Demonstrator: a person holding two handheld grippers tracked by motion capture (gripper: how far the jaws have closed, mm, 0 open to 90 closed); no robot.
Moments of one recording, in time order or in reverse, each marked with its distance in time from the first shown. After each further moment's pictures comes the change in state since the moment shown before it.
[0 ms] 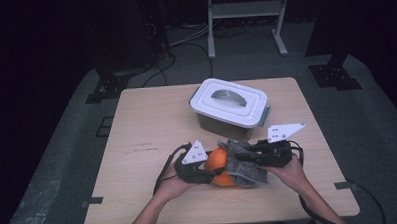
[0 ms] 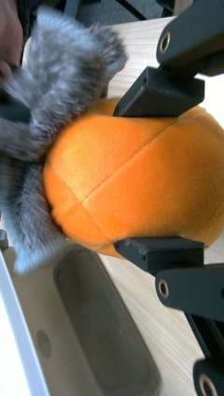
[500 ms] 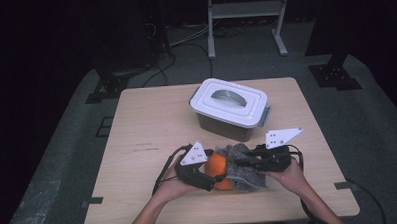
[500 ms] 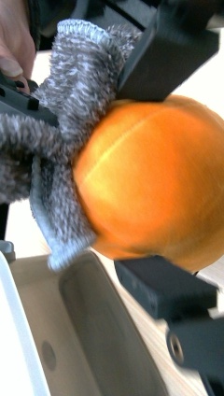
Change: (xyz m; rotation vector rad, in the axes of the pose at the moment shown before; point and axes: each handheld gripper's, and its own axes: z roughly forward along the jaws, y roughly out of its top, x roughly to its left) left arm 0.006 -0.010 0.001 -0.053 -0.103 -0.009; right arm 0.004 -0.014 0.002 0.050 0.010 -0.026
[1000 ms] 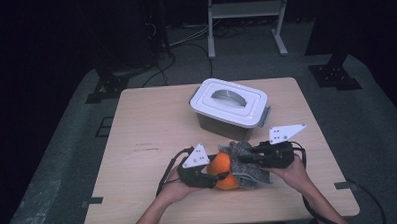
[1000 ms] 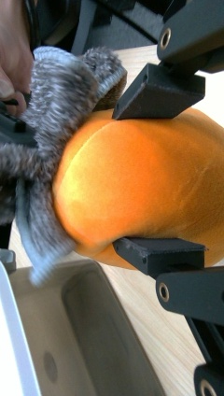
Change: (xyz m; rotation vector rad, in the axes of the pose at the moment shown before) left arm -0.016 0.004 0.007 0.001 0.063 -0.023; right arm -0.009 0.005 -0.007 -0.018 0.002 0.031
